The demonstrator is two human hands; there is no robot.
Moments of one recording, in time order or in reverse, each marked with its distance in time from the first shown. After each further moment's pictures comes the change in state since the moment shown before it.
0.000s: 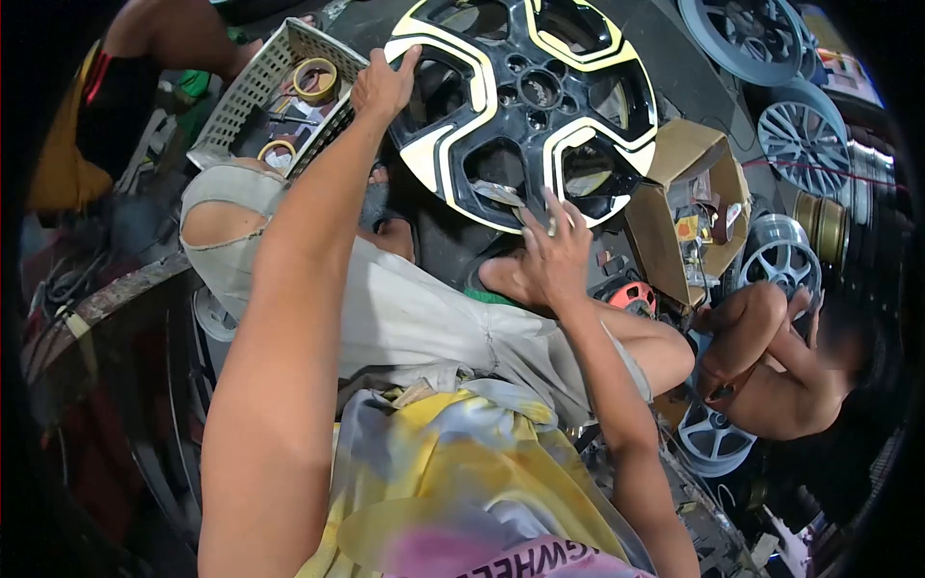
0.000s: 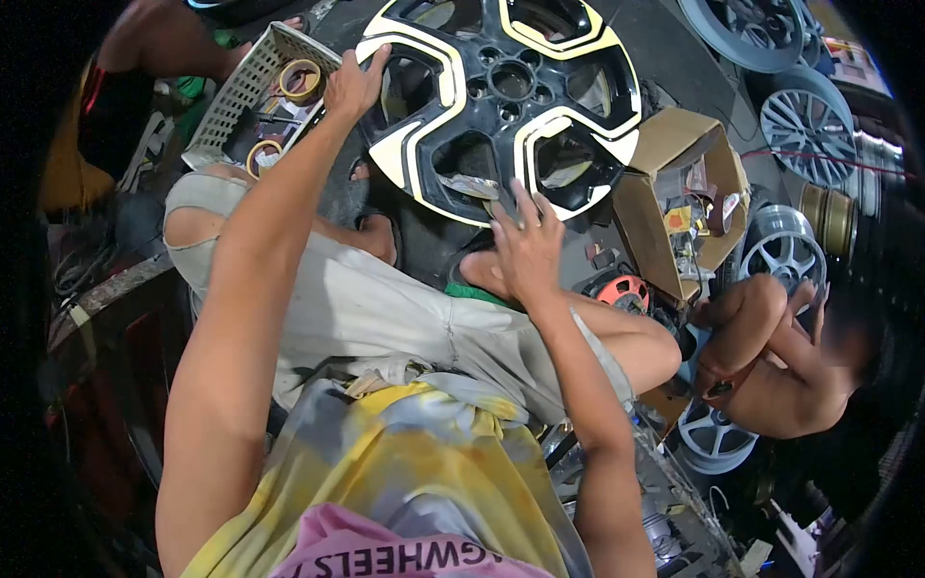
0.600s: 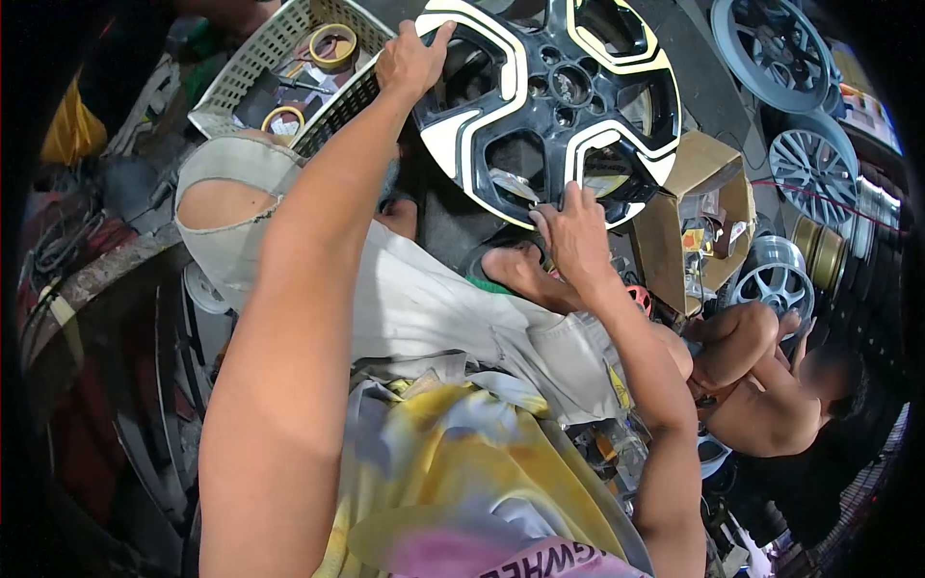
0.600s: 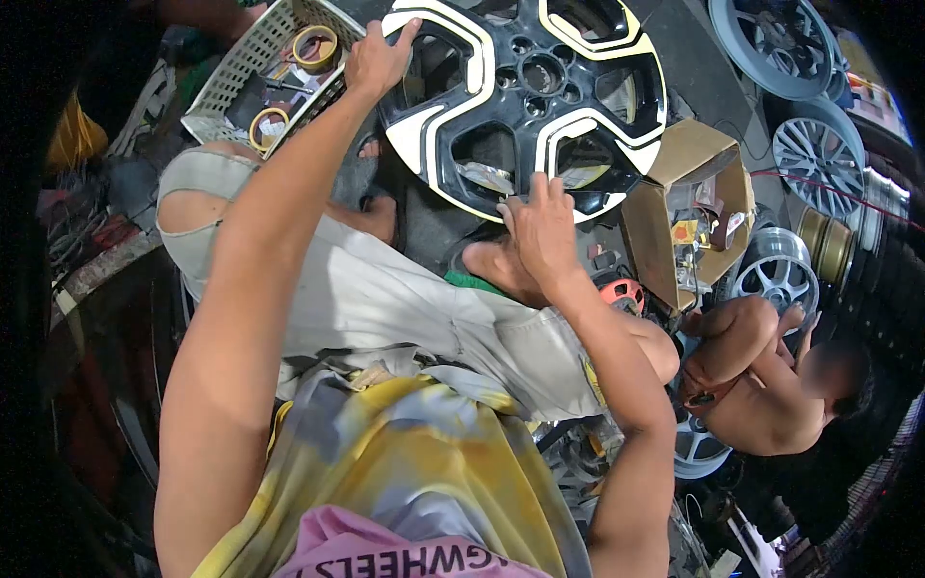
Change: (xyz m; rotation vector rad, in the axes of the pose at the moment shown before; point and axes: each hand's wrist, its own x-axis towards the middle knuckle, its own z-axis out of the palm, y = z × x) left_hand -0.003 -0.002 0.007 -0.073 0.063 0.039; right_hand 0.054 -0.003 -0.034 -0.211 -0.336 -0.178
